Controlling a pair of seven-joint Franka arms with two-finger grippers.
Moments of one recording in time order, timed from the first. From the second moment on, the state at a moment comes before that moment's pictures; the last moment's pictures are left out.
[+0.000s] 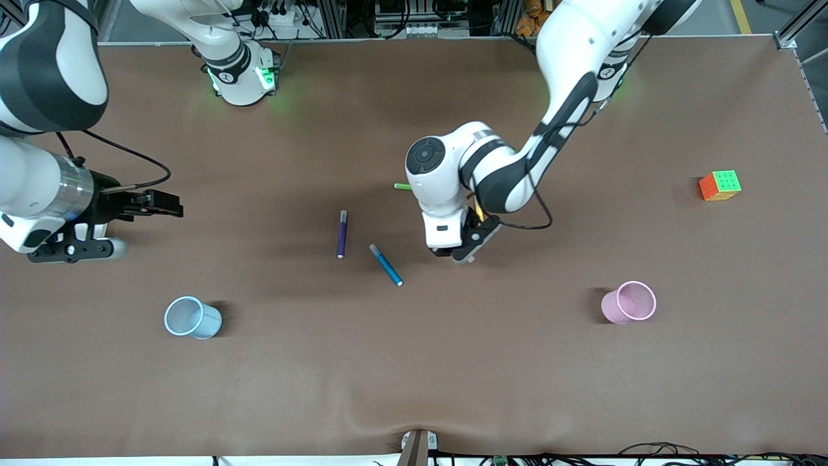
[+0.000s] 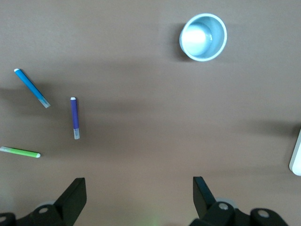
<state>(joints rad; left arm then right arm) -0.50 0.65 -0.30 -1.49 0.53 1.99 -1.69 0.11 0.28 -0.01 -1.38 0.09 1.47 0.03</state>
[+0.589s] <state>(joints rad) -0.34 0.55 -0.29 -1.50 0.68 1.78 -1.47 0.28 0.36 -0.01 -1.38 0.10 1.60 0.15</state>
